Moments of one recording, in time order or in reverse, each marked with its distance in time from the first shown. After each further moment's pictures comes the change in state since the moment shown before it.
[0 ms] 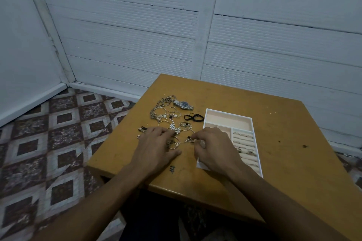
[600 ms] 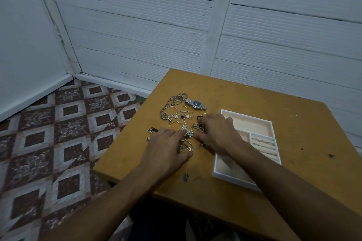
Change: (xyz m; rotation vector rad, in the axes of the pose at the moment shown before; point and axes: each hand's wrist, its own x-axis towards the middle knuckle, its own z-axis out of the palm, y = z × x) left_hand 0.010 -0.008 0.000 -0.038 0.006 0.012; right_hand 0.081 0.007 0.024 -0.246 -0.217 0.048
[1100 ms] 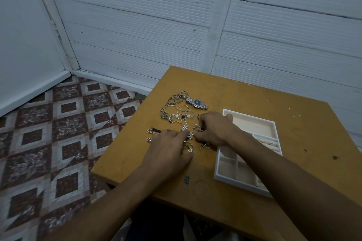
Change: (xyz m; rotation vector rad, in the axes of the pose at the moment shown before) left_hand 0.003 0.004 -0.005 0.004 -0.102 -0.007; right_hand 0.020 -0.005 -0.014 0.020 -0.166 0.002
